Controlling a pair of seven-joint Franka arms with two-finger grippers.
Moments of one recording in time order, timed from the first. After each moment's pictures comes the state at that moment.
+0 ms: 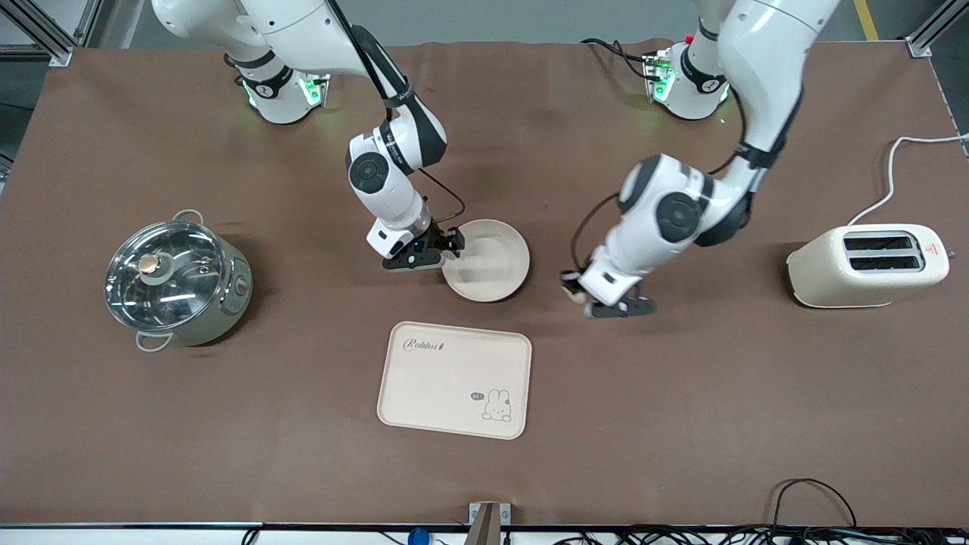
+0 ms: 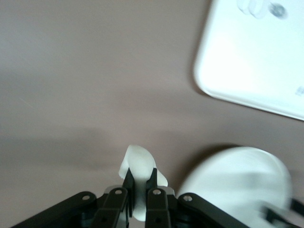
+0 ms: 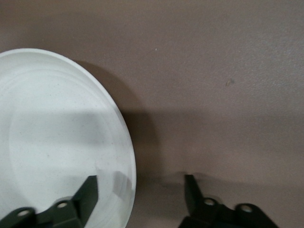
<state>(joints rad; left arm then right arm) -0.29 0.49 -0.33 -1.88 -0.13 2.44 -0.64 0.81 0.51 -0.06 -2.12 0.50 2.78 0.28</state>
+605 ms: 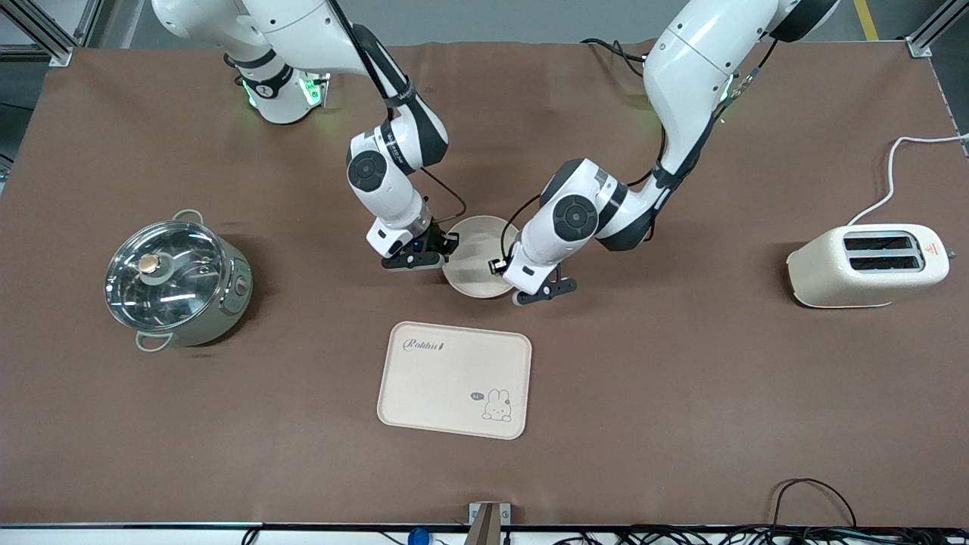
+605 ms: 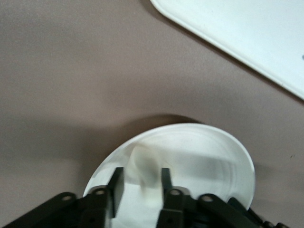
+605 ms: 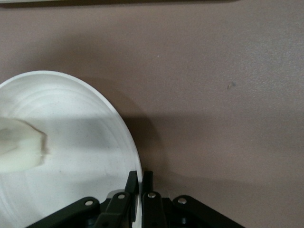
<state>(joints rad) -0.42 0.67 -0.33 -1.73 -0.13 2.45 -0.91 0.81 0.51 -0.07 -2.12 0.54 2.80 0.28</state>
